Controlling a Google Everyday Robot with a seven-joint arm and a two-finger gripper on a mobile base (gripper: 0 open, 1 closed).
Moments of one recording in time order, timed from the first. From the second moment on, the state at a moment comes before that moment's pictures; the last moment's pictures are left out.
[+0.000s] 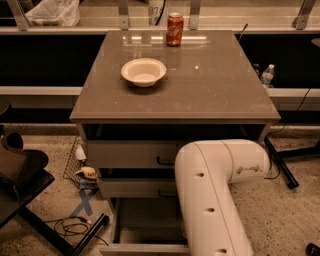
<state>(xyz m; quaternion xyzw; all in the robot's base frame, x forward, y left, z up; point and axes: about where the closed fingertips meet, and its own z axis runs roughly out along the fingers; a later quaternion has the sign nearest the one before) 0.479 -0.127 0.178 -0.78 0.62 0.02 0.12</state>
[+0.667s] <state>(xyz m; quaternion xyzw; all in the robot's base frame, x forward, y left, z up) 0.486 -0.144 0.159 -0.76 0.64 -0.01 0.11</state>
